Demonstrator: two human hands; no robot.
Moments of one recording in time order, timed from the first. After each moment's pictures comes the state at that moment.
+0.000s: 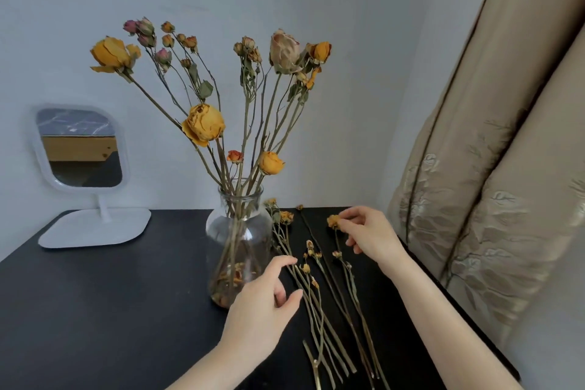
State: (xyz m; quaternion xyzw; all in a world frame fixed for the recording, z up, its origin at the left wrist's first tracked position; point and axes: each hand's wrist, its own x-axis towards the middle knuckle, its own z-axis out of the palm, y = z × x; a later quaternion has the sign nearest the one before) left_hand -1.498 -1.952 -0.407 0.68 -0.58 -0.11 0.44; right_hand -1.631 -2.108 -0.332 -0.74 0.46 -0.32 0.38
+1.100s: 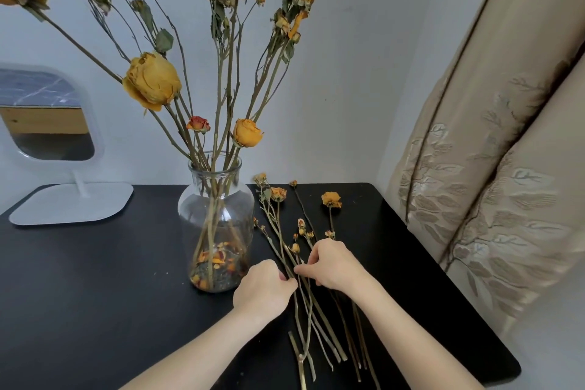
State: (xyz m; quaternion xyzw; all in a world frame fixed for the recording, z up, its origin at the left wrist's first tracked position) left_hand -1.511 -2.016 -0.431 0.83 -0.44 -0.22 0.26; right_hand -1.606 -2.106 -0.408 -0.83 0.49 -0.04 0.26
